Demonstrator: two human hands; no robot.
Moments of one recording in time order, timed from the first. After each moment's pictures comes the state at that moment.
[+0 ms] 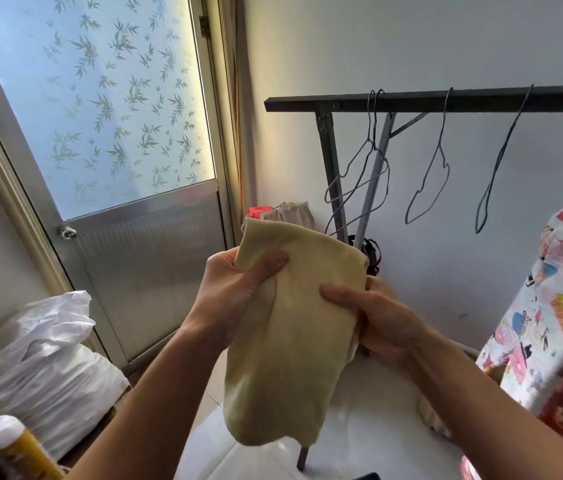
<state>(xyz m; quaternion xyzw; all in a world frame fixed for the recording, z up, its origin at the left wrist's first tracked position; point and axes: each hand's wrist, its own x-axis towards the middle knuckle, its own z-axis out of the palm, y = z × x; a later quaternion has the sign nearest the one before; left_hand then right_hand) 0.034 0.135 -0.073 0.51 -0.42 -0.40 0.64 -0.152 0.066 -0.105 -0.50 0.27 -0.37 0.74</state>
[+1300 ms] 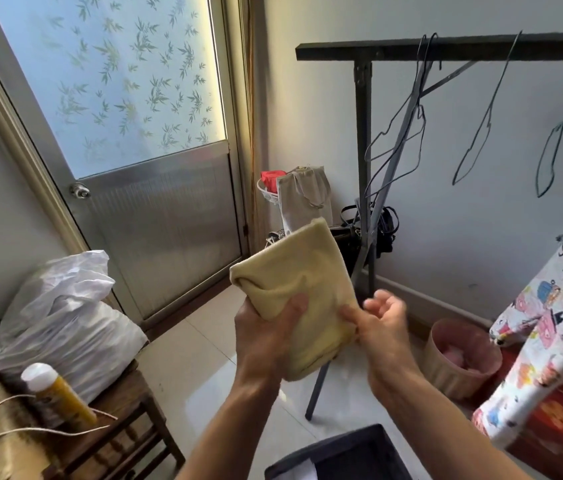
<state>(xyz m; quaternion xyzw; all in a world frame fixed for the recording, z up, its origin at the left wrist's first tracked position) 0.038 0.175 -0.176 0.56 -0.33 -0.34 0.68 -0.091 0.134 -0.165 -0.40 0.52 -0.51 0.56</state>
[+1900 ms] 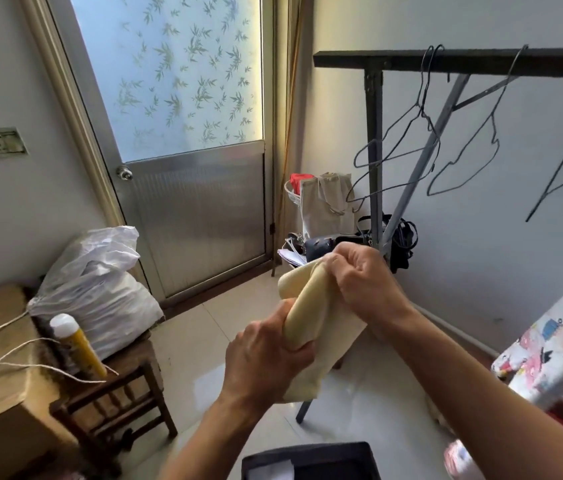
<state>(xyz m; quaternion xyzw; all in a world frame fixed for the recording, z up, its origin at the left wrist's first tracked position) -0.043 0.194 -0.181 0.75 -0.55 -0.06 0.35 -0.151 0.080 -0.112 -0.77 0.35 -0.36 0.39</state>
